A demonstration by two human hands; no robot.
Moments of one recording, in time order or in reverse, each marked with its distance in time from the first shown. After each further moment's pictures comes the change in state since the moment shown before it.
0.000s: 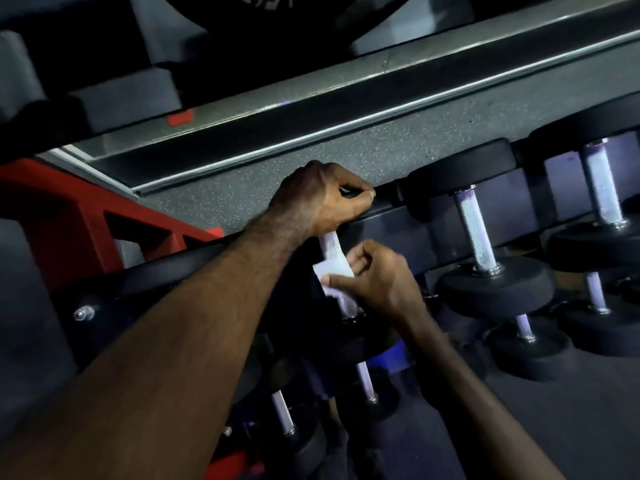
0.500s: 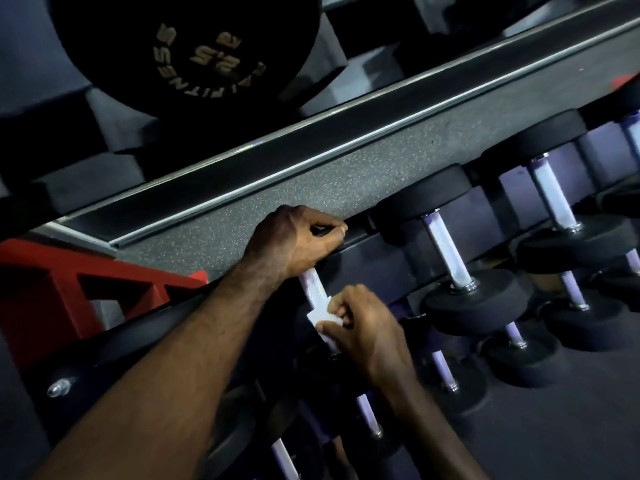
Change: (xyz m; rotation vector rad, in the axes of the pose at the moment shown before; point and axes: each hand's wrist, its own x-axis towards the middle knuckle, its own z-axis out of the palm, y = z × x) left_hand -0.005 -0.001 -0.005 -0.022 -0.027 -0.039; right_hand -0.028 0.013 0.022 0.005 0.131 -0.184
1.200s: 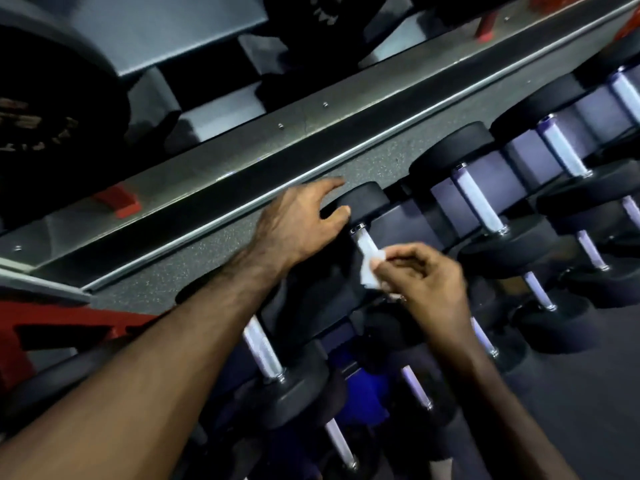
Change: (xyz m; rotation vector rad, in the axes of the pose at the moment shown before) left_hand 0.036 0.138 0.039 0.188 0.086 0.222; right_hand 0.020 0.063 -0.167 0.718 0.347 0.161
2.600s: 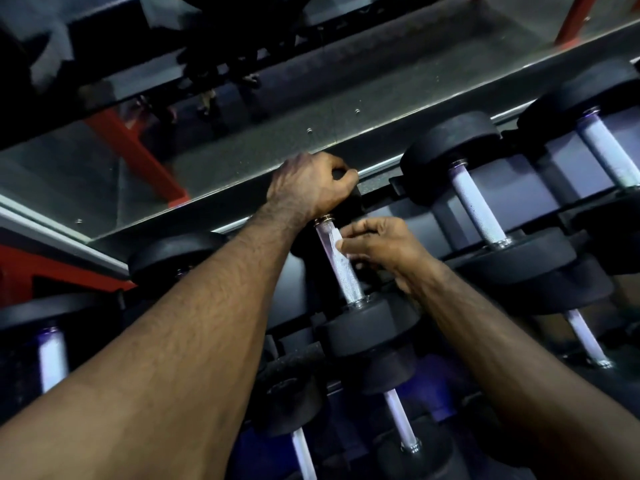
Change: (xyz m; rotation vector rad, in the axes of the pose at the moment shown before) left_hand 0.068 0.063 0.072 0.309 0.176 -0.213; right_hand 0.124 0.039 -0.029 -0.061 -0.538 0.130
